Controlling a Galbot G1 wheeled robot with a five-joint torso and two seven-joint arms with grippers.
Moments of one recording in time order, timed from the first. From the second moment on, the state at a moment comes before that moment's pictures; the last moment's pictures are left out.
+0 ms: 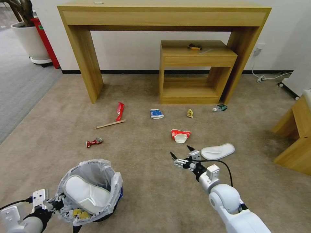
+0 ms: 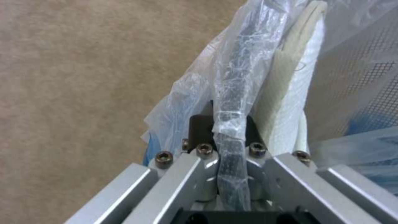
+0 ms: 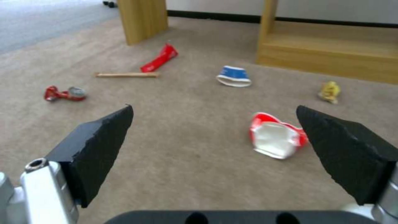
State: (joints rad) left arm 1.79 -1.37 -1.05 -2.21 -0.64 0.74 0.03; right arm -1.24 1.17 0.28 1.76 0.32 -0.09 -0.13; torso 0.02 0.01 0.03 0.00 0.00
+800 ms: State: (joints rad) left arm 1.82 -1.38 -1.06 -2.22 -0.63 0.74 0.05; right arm -1.29 1.22 0.30 1.74 0.28 -0.06 -0.10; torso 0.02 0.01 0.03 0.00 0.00
